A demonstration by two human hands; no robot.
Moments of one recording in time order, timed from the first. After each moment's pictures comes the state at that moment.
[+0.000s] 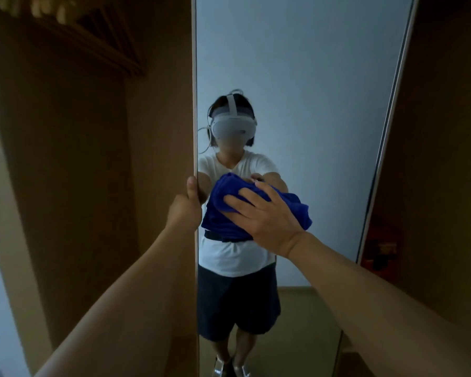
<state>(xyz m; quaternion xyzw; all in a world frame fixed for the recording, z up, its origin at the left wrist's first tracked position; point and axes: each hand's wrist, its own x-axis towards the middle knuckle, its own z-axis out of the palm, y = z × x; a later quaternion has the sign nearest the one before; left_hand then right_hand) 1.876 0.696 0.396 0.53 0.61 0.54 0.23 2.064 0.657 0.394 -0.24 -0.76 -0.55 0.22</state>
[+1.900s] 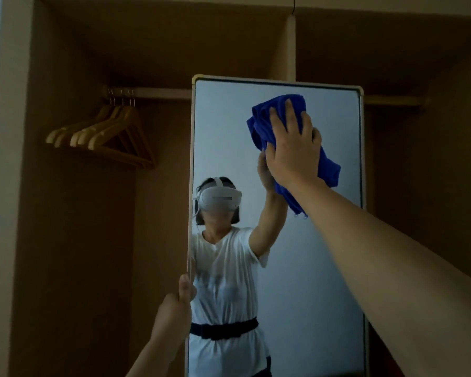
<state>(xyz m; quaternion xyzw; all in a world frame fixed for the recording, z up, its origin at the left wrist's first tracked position) 1.873 0.688 0.387 0.53 0.61 0.55 0.21 2.088 0.674 0.646 -0.50 -0.56 -0.47 0.47</state>
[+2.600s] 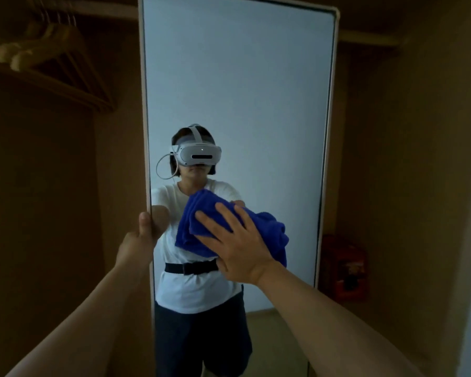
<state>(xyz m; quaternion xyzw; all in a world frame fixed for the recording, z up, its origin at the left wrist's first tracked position) 1.875 0.684 0.391 0.50 0.60 0.57 0.23 2.095 0.651 0.393 -0.33 -0.77 -0.50 0.23</state>
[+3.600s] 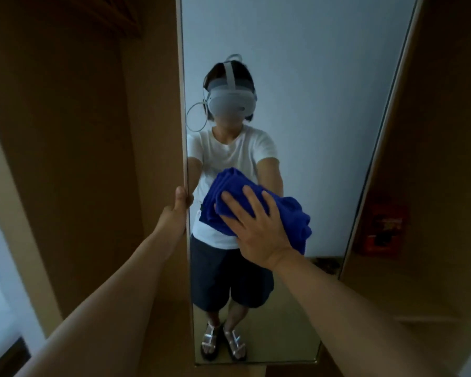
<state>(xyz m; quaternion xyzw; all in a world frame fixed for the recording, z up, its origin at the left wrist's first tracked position) 1.873 0.656 0.324 0.46 0.64 0.50 0.36 2.068 0.655 0.296 -0.35 -0.75 -0.49 0.26</state>
